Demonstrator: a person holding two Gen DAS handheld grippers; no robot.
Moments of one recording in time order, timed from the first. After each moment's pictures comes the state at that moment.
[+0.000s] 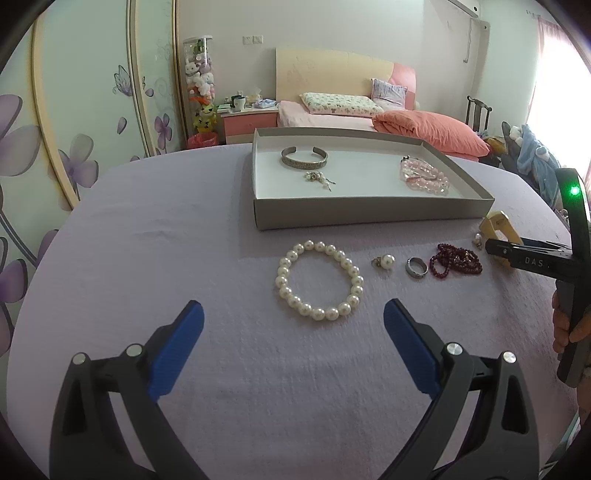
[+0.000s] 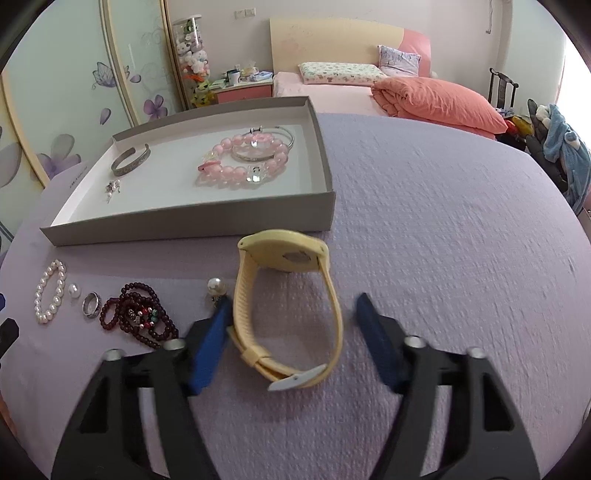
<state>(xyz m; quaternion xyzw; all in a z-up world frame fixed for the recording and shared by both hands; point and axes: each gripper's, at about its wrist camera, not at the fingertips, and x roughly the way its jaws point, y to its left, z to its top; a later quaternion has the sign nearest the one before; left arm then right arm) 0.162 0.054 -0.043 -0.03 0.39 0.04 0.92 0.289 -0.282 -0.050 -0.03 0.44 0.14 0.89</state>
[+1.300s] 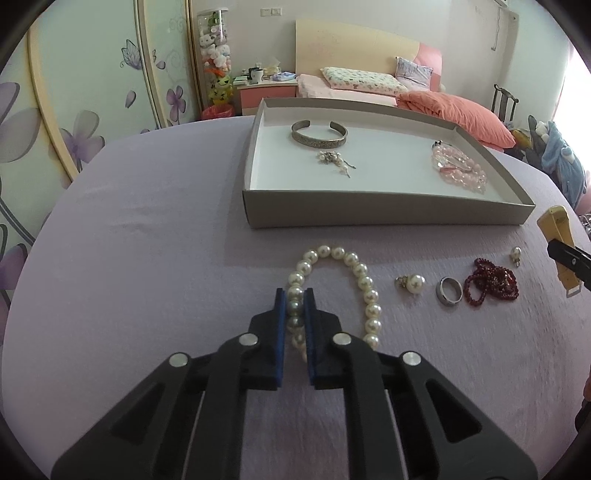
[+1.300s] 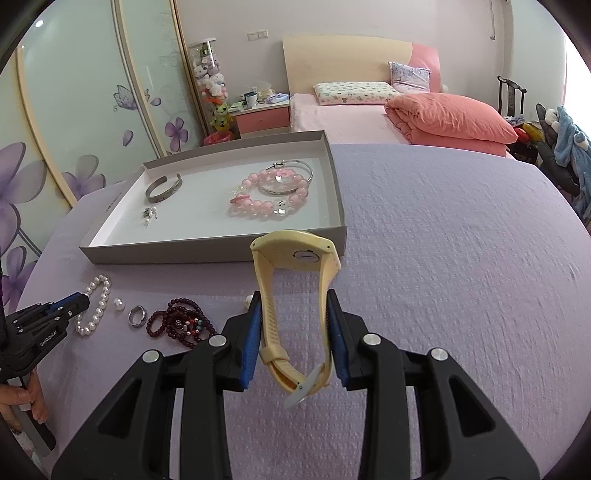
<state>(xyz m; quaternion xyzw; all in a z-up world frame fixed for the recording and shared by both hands) 0.213 0.052 -0.065 -0.05 0.44 0.08 0.89 0.273 -0.291 -0.019 0.00 0.41 0.17 0.90</state>
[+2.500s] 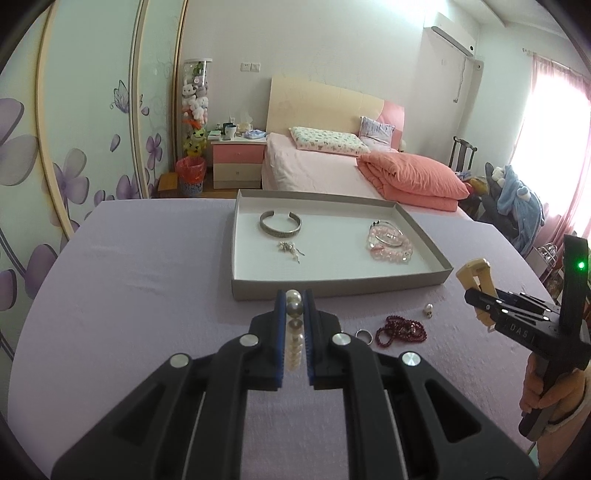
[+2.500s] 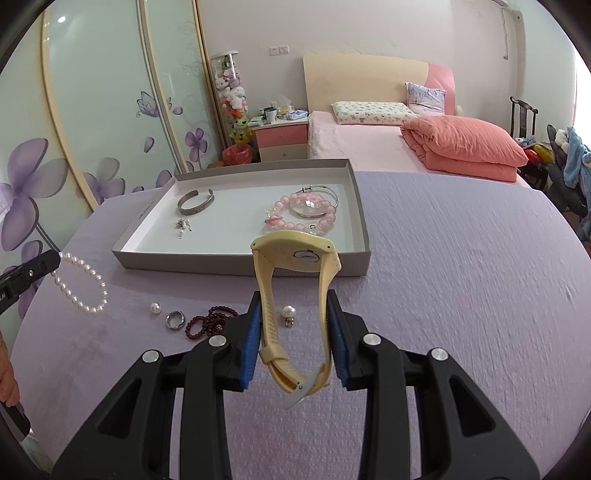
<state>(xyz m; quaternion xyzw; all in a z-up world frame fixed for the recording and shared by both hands) 0.168 0.048 0.028 -0.08 0.33 0.02 0.94 0.253 -0.284 0.009 -0.01 0.37 0.21 0.90</state>
